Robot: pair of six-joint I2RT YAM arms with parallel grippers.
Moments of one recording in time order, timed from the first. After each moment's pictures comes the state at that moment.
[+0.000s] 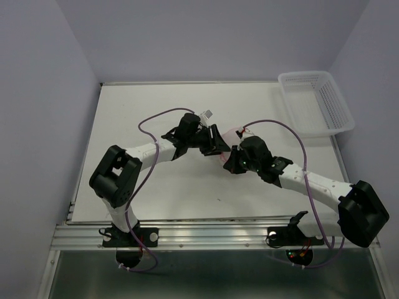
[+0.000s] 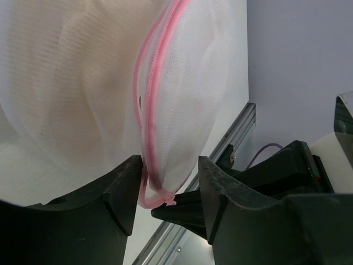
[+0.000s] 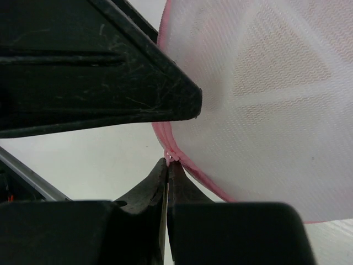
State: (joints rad) left arm -0.64 1.72 1.04 0.13 0.53 -0.89; right arm 0.71 1.27 0.71 -0.10 -0.04 0.57
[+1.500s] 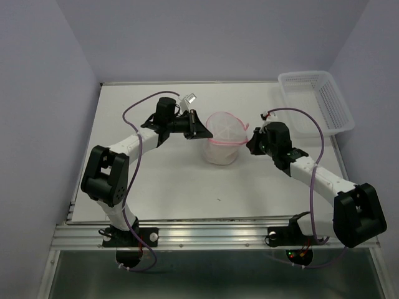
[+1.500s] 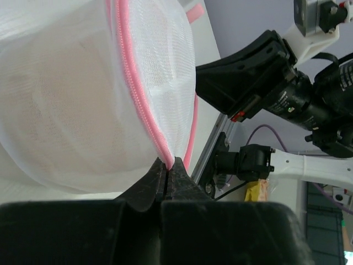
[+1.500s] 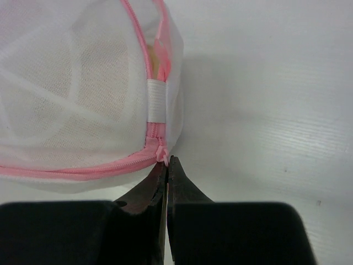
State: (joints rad) left arm -0.39 1.69 1.10 0.07 0.85 -0.70; right arm 0.38 1.26 0.72 -0.04 -0.01 0.34
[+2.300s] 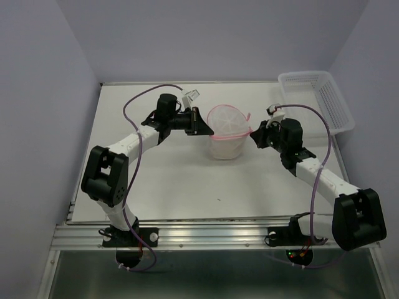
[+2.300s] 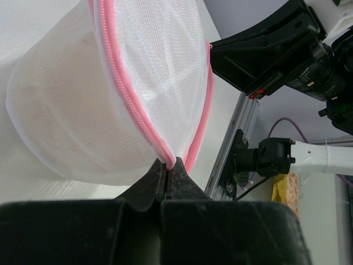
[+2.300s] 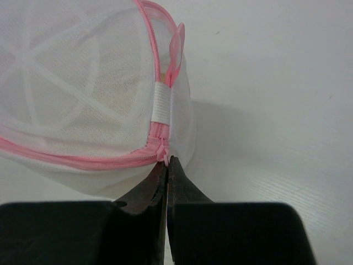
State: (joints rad) left arm -0.41 1.69 1.16 0.06 0.85 -0.55; right arm 0.25 1.24 0.69 0.21 -0.22 0.15
